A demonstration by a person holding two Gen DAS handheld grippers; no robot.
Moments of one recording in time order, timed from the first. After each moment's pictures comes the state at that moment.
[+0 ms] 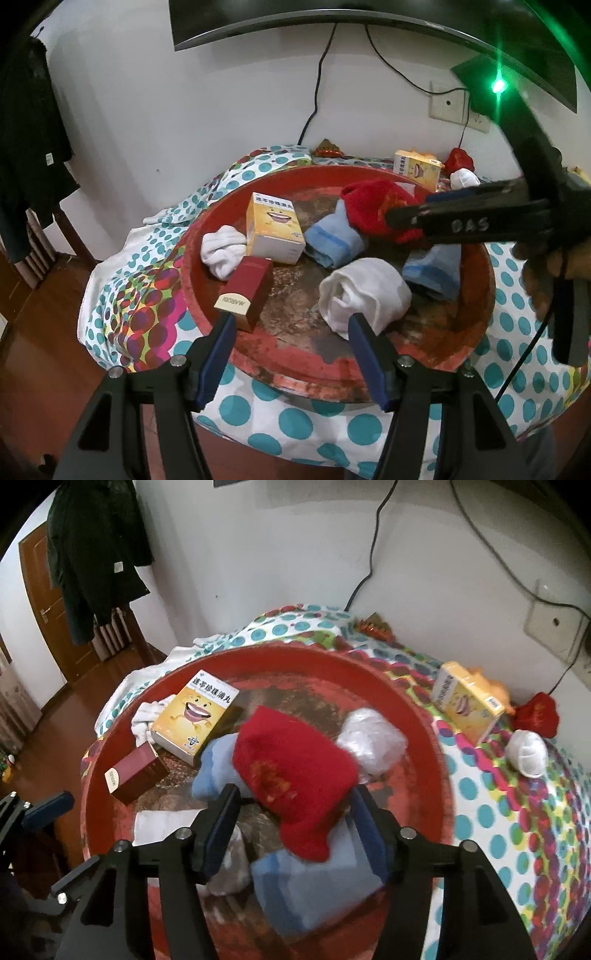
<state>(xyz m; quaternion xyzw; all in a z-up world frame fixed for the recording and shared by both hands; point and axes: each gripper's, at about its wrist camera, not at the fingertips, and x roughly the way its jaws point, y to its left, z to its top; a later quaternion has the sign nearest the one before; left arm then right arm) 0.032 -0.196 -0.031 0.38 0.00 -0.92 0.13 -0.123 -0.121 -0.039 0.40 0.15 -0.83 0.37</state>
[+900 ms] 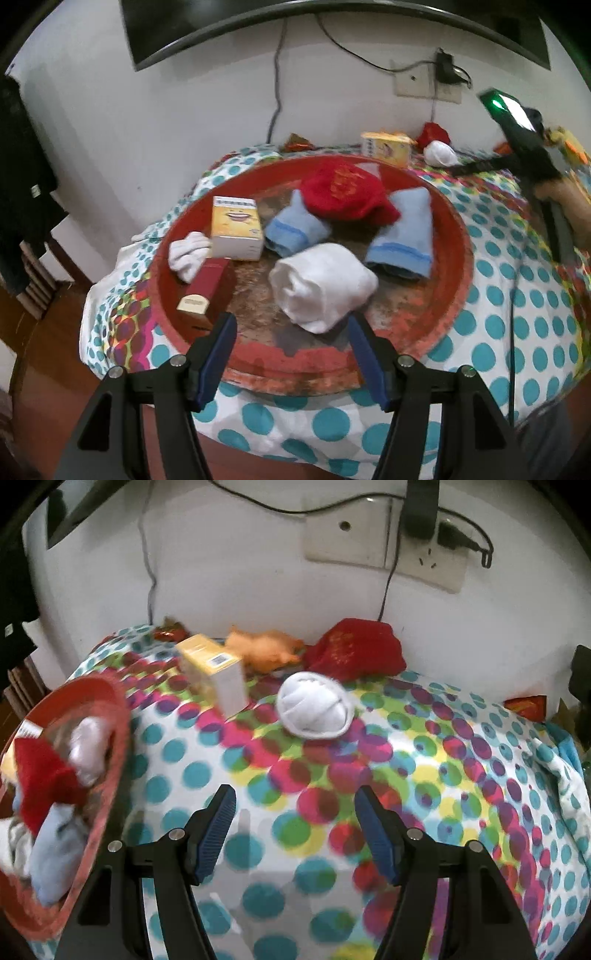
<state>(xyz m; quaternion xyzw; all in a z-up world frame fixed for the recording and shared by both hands) 0.025 -0.157 -0.041 0.39 -0.06 -0.91 0.10 -0.248 0.045 -0.076 0.41 0.09 -0.89 0.19</state>
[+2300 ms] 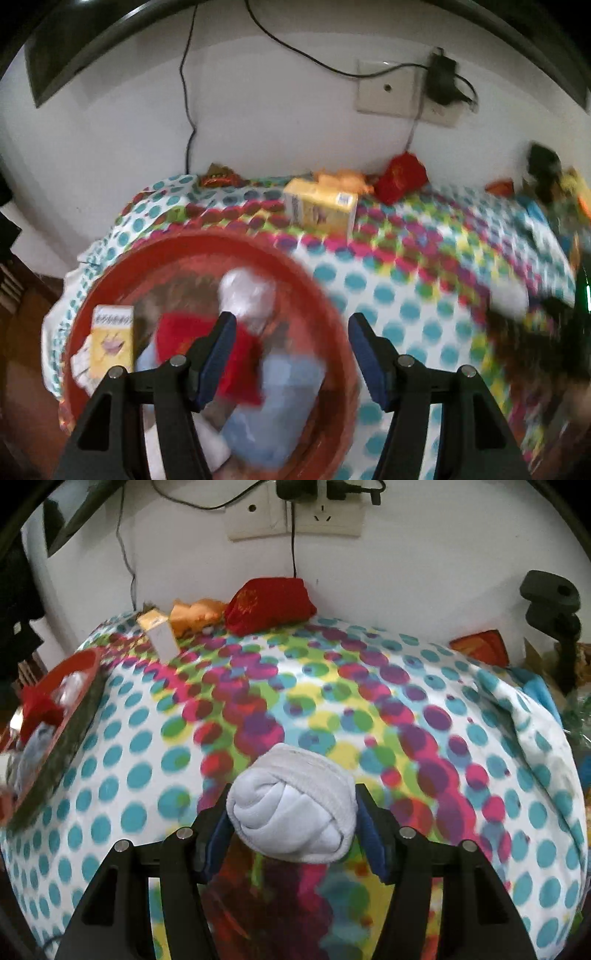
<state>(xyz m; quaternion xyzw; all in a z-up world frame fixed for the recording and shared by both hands) -0.174 -0.066 0.008 0.45 0.01 -0.89 0.07 -0.219 0.170 -0.092 0.43 0.09 -0.87 0.21</state>
